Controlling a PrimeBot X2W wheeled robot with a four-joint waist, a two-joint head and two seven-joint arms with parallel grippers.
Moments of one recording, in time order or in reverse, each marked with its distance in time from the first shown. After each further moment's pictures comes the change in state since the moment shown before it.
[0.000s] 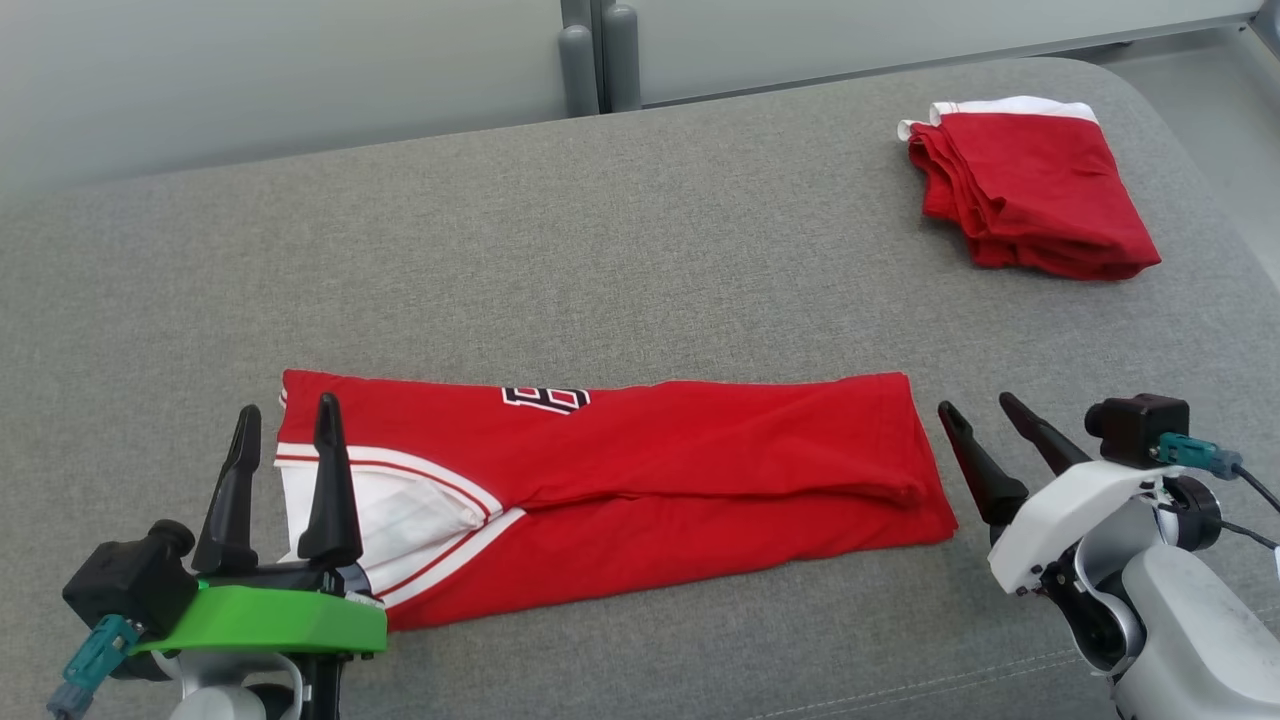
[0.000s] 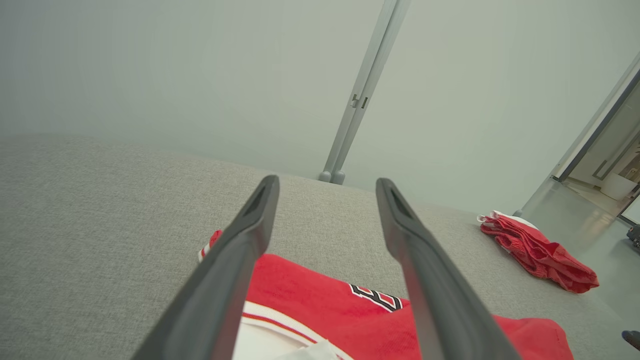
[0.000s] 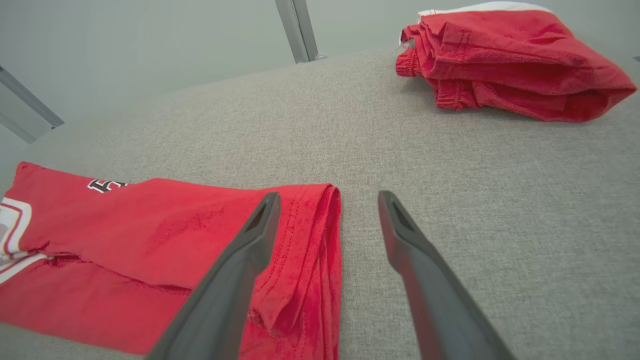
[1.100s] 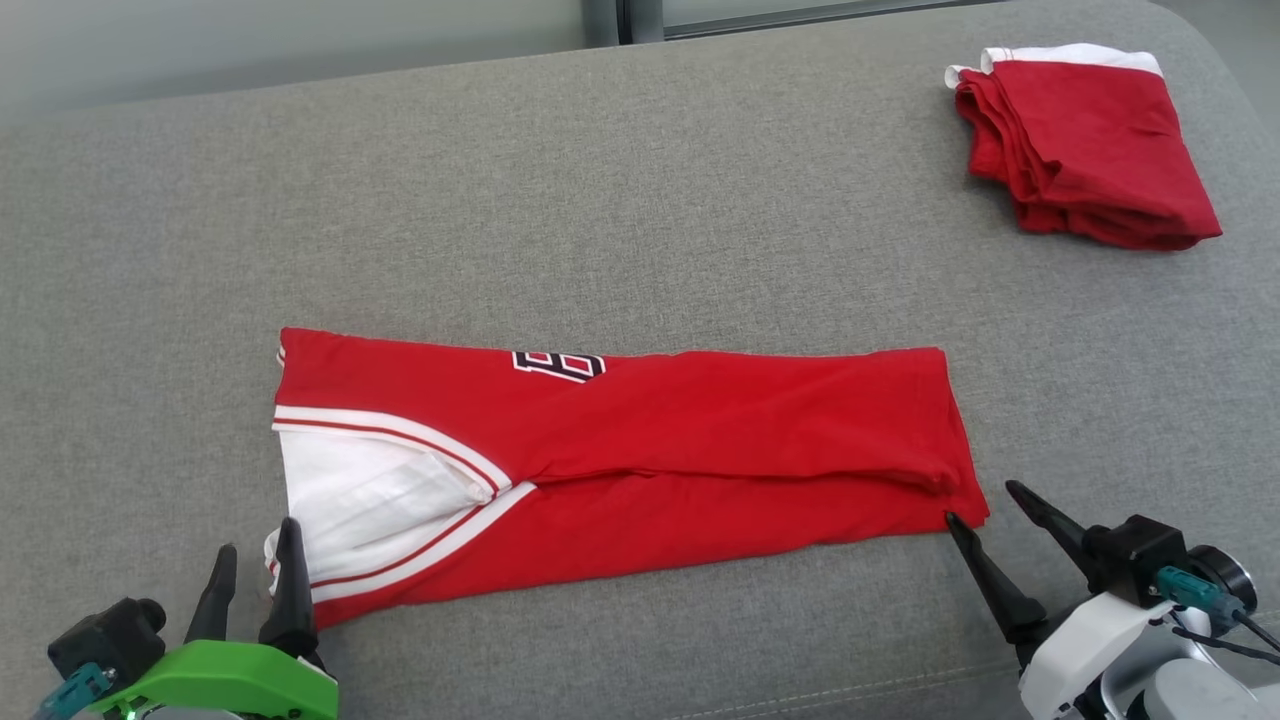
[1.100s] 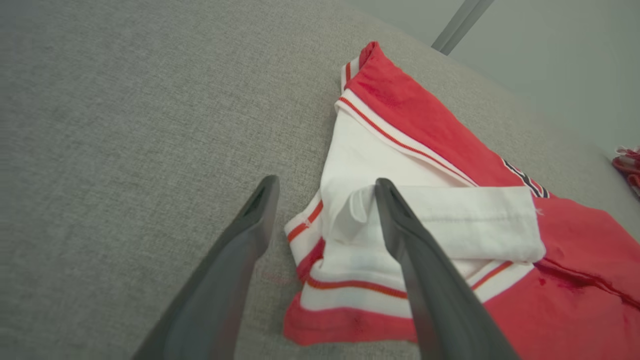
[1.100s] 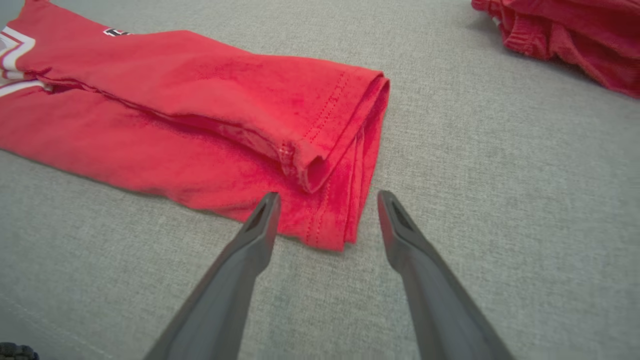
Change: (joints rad) left arm 0.058 0.015 0.072 0.228 -0.135 0.005 0.107; right arm 0.193 -0.106 0.094 -0.122 -0.207 0.000 -0.152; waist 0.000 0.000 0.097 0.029
